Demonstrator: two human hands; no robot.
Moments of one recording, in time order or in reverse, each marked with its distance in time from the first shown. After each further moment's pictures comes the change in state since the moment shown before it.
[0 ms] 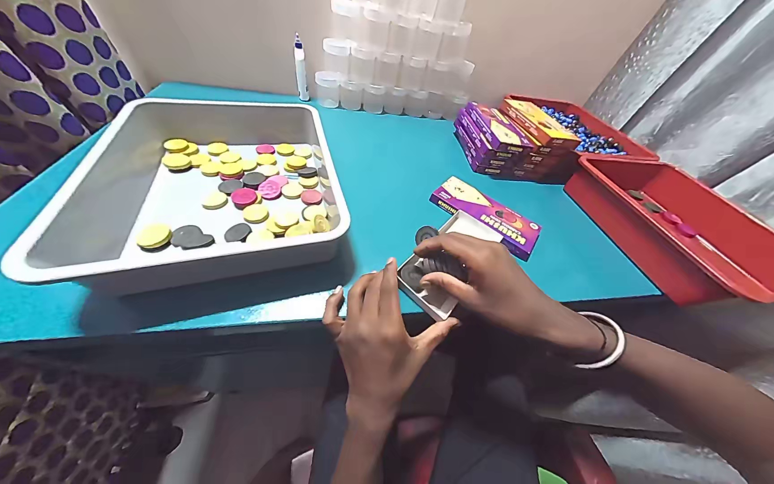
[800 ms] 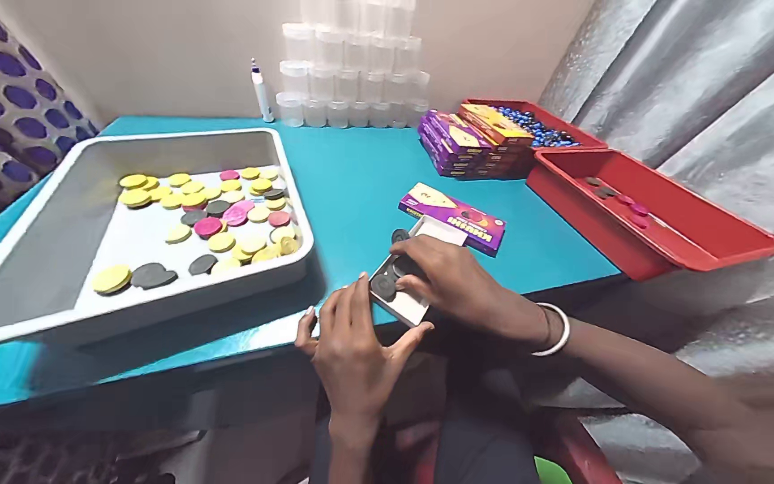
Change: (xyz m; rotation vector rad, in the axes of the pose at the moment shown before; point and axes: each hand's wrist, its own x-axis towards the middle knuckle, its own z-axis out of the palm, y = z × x) left_hand 0.000 0.003 0.006 0.009 0.006 0.028; right_hand -0.003 0.013 0.007 -0.188 0.041 0.021
